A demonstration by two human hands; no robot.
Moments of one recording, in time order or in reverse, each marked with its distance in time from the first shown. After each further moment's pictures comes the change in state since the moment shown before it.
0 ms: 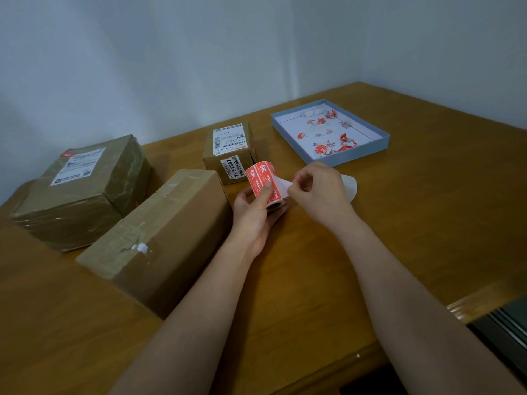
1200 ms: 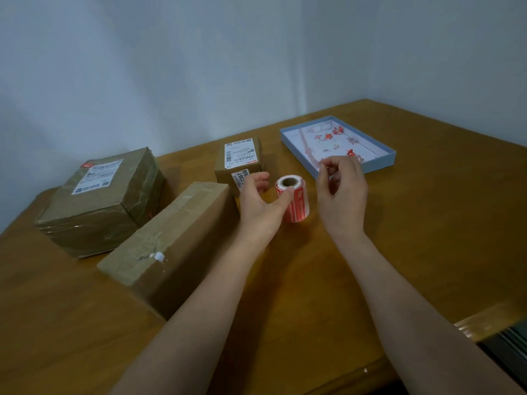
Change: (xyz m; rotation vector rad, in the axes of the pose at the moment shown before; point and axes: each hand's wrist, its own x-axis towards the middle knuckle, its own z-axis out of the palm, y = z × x) left_hand -0.026 0.031 0.016 0.671 0.099 0.449; right_hand -0.003 0.000 0.000 0.147 0.560 -0.192
